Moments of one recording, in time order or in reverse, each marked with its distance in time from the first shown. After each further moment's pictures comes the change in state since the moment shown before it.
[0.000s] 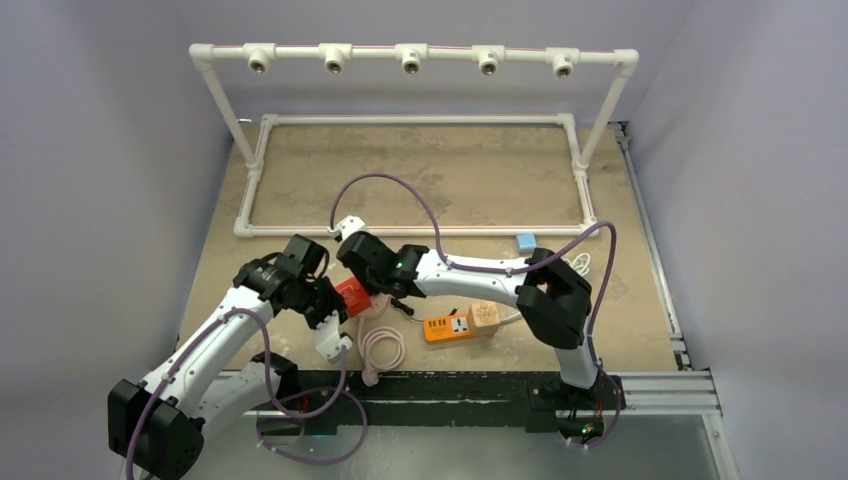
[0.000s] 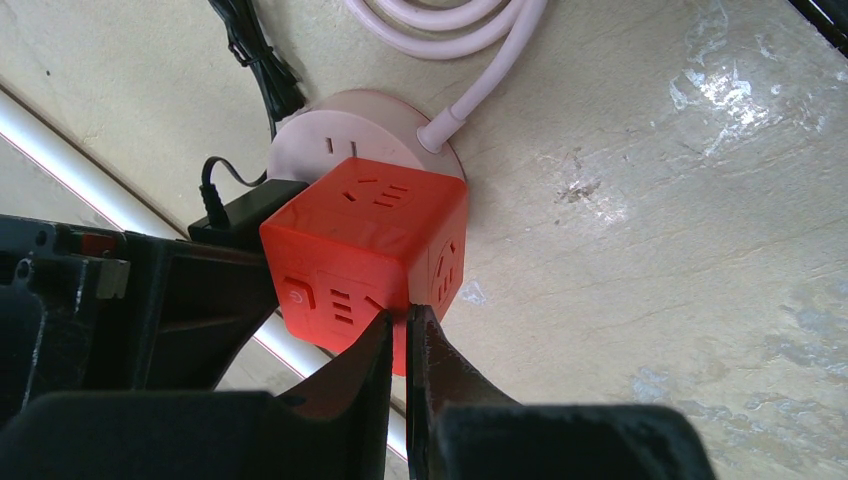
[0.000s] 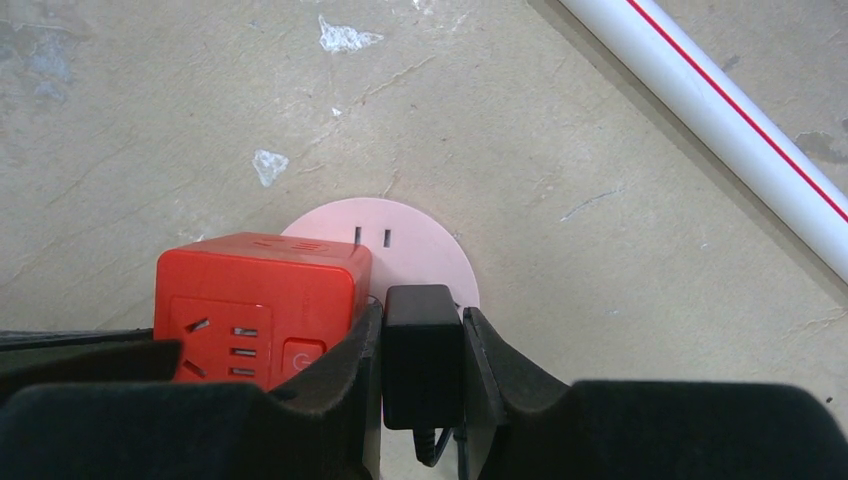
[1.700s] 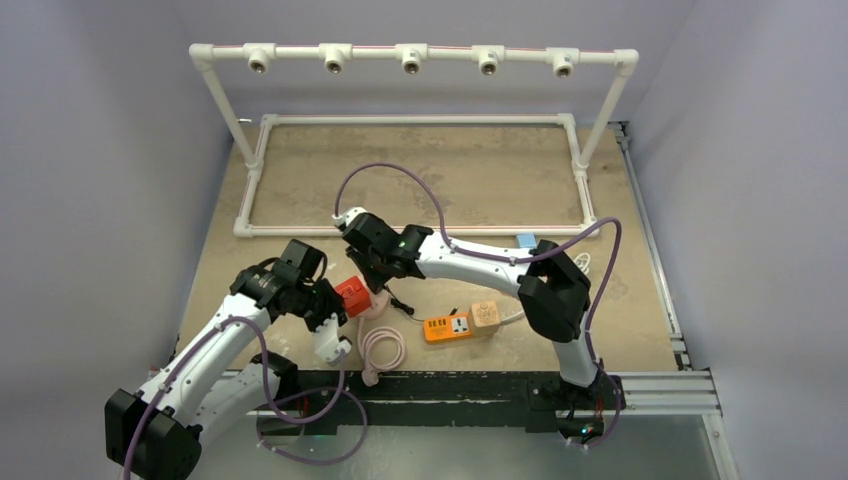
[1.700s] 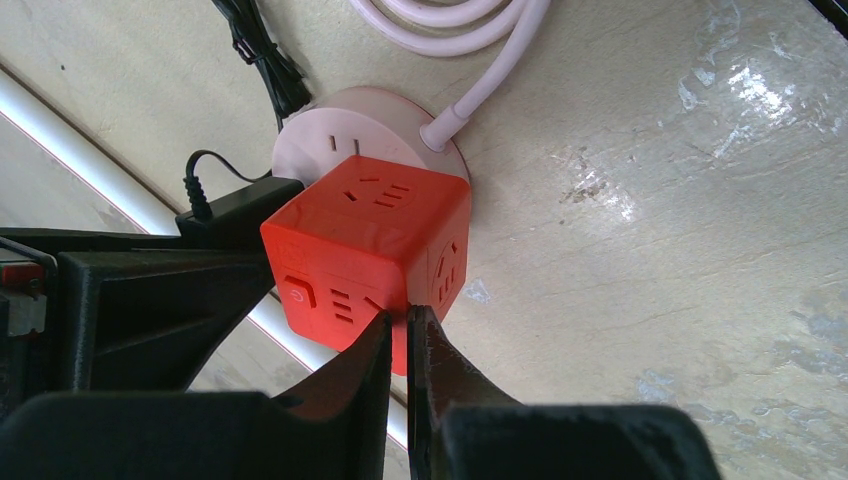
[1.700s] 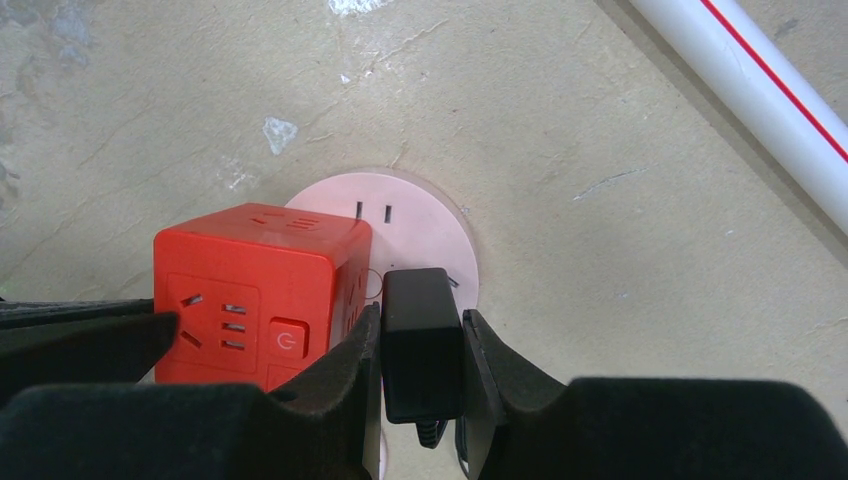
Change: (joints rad) left arm 0.000 -0.051 -0.034 0.023 -0.004 -0.001; right arm -0.076 0.016 0.101 -0.136 -0.165 0.005
